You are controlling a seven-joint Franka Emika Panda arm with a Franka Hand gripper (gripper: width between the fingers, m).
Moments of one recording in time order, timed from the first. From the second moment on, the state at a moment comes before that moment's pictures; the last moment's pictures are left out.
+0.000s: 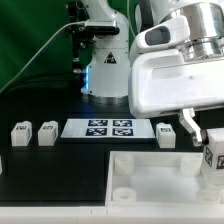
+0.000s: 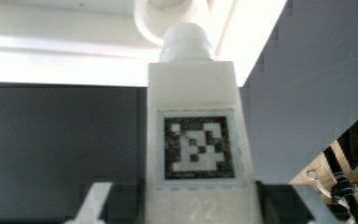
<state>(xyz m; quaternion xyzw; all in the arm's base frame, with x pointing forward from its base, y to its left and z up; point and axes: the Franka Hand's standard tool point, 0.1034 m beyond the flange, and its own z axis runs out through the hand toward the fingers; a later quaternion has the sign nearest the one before) 0.627 0.116 0.106 -0.95 -0.06 -0.29 0.06</state>
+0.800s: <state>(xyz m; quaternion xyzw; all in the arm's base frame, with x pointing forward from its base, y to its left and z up) 0.619 0.112 0.091 -0.95 -0.06 -0.29 0.05</state>
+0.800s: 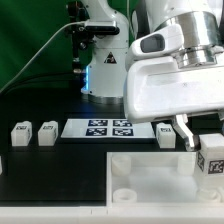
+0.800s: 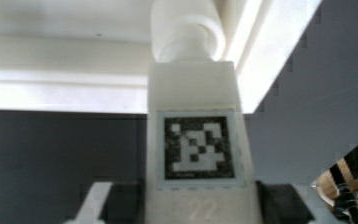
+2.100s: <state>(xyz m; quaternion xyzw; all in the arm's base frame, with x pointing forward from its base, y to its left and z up) 0.616 0.116 0.078 -0.95 -0.05 -0.29 0.05</state>
